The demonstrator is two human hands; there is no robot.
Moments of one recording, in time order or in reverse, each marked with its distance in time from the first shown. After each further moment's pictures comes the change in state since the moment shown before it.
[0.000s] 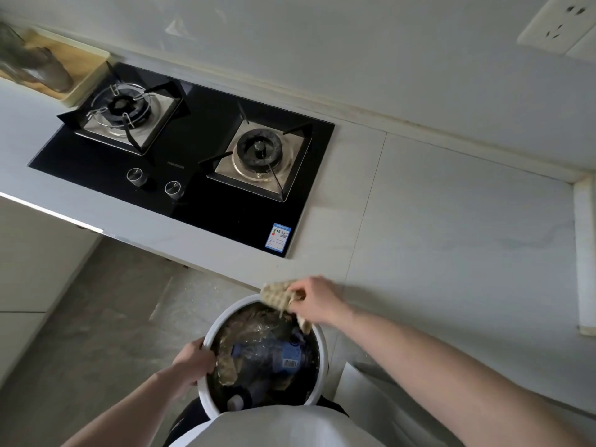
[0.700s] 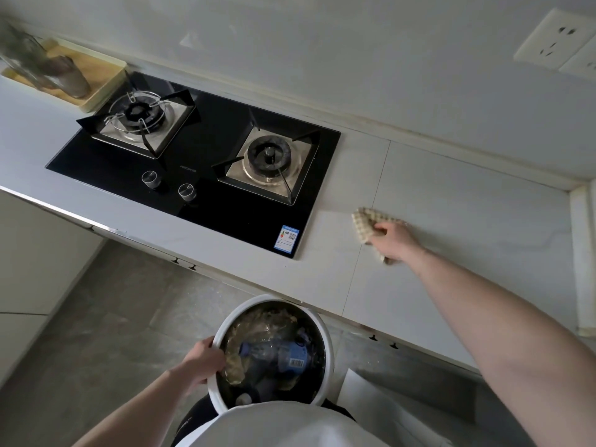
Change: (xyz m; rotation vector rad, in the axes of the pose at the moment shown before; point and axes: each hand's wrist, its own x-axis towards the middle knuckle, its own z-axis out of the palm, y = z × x) left_hand -0.002 -0.009 -0.002 -0.091 -0.036 0.025; right_hand 0.031 0.092 -0.138 0.008 0.424 0.406
